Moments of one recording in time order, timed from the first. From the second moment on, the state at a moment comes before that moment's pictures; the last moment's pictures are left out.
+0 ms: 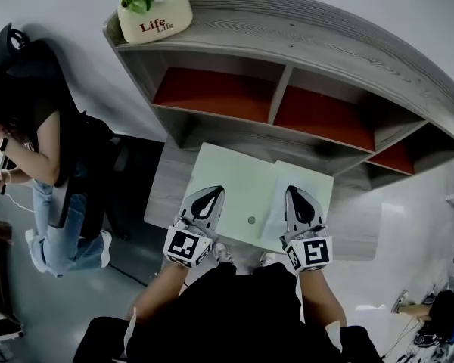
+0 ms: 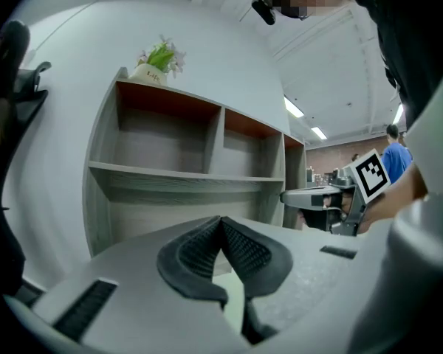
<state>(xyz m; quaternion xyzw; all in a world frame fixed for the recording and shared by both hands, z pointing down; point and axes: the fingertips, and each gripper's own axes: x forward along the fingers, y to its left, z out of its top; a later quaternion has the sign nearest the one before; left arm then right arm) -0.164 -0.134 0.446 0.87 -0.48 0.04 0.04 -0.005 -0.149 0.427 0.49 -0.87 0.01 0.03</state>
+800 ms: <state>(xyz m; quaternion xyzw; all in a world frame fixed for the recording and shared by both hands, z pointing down) -0.131 -0.170 0.513 0.87 -0.48 0.04 0.16 0.054 -0.169 0.447 0.52 -0.85 0.04 0.02</state>
